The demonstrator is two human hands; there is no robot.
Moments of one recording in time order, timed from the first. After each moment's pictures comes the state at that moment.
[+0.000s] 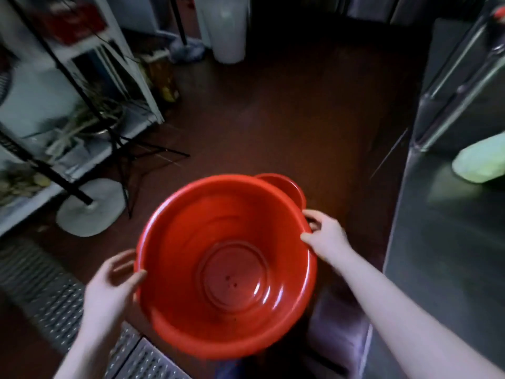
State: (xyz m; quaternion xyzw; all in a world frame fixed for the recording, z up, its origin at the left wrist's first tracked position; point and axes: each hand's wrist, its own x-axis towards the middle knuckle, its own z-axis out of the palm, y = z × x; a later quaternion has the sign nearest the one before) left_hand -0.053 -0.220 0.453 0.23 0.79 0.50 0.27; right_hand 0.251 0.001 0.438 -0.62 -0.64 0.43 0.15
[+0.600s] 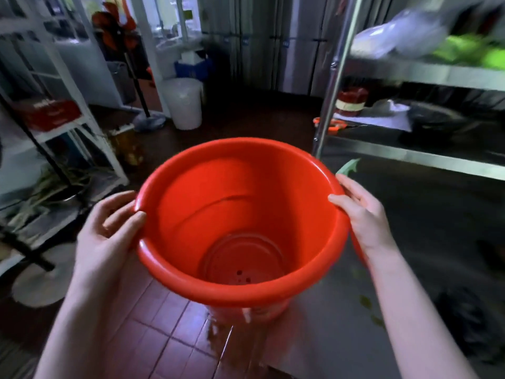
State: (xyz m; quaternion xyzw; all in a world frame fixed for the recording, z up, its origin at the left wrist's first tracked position) left_hand 0.094 -0.216 0.723 0.38 0.58 0.66 0.27; right_hand 0.439 -0.106 0.729 -0.51 -0.49 0.46 0.53
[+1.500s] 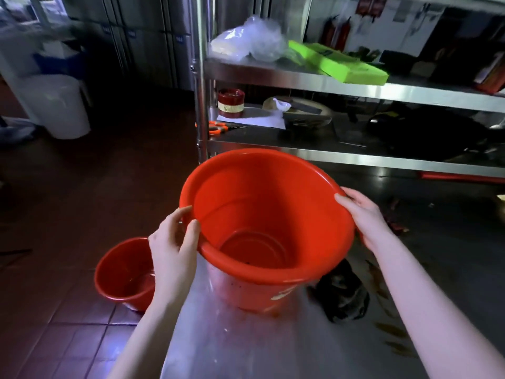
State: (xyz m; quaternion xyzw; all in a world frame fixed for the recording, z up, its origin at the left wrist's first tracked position) left_hand 0.358 -0.098 0.668 0.53 0.58 0.55 0.27; right_hand 0.709 -0.083 0.711 -0.68 -0.41 0.37 0.49
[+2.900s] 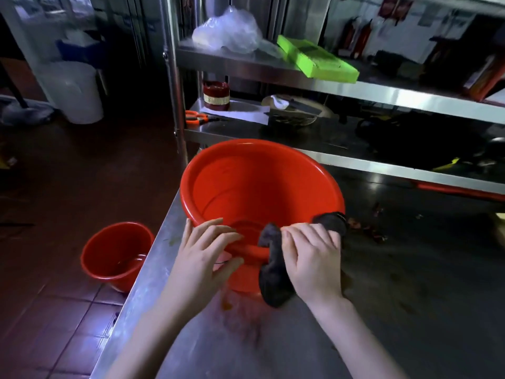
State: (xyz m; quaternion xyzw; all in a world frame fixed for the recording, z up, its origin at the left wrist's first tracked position) left_hand 0.491 -0.152 0.667 0.80 0.45 0.39 0.09; right_hand 0.704 -0.170 0.698 -0.62 -0.71 -0.13 0.32
